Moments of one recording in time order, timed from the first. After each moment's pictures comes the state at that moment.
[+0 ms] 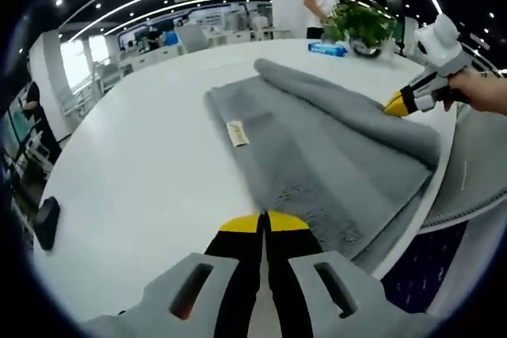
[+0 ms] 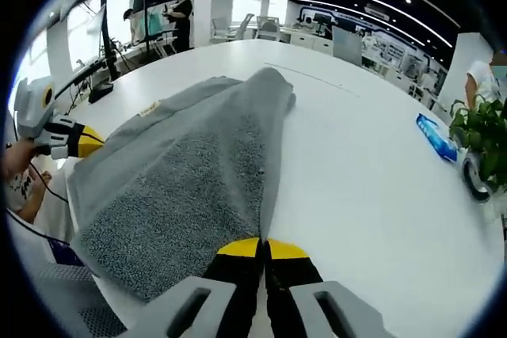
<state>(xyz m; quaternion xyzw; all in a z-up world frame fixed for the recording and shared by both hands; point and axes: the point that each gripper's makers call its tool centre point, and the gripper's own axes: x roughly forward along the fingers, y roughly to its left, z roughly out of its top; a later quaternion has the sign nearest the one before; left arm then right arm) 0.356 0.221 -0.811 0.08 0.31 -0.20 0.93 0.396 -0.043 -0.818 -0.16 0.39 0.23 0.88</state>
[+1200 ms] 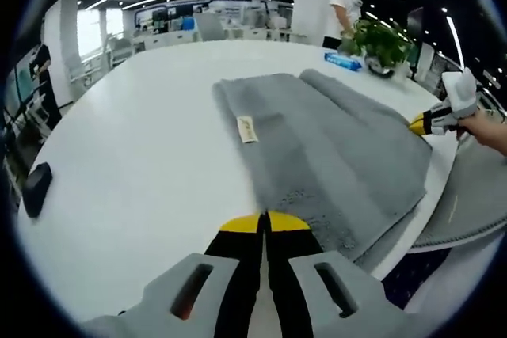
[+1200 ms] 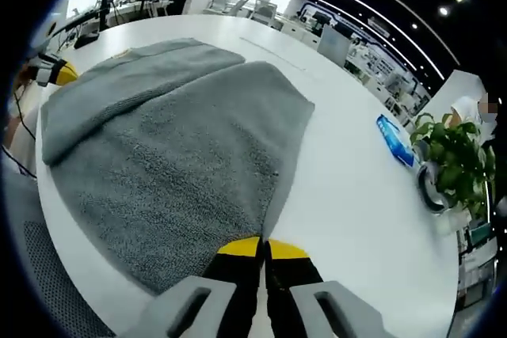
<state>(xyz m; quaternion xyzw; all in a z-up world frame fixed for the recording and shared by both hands) 0.362 0.233 -0.815 0.00 0.33 -0.17 0.93 0.394 -0.140 -0.819 -0.28 0.39 0.16 0.86</state>
